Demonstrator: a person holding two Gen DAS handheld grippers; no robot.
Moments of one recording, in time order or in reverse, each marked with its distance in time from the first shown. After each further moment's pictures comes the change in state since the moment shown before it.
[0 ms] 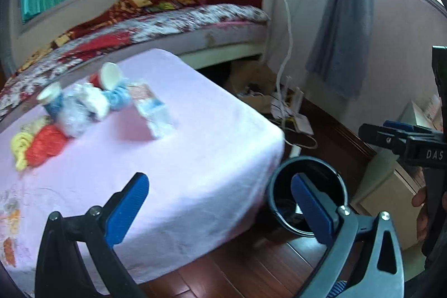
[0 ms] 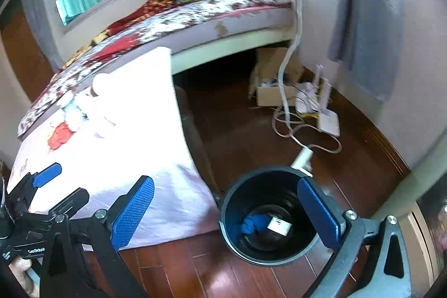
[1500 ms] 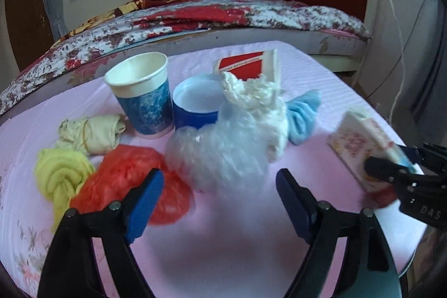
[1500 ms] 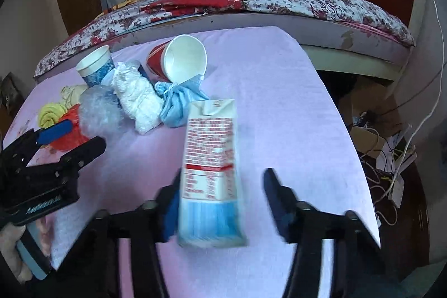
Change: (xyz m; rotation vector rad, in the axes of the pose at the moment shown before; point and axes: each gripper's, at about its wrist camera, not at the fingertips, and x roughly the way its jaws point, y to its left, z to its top) left arm 0.109 0.217 0.041 -0.183 0.045 0.249; right arm 0.208 0.231 0.087 -0.327 0.106 0.145
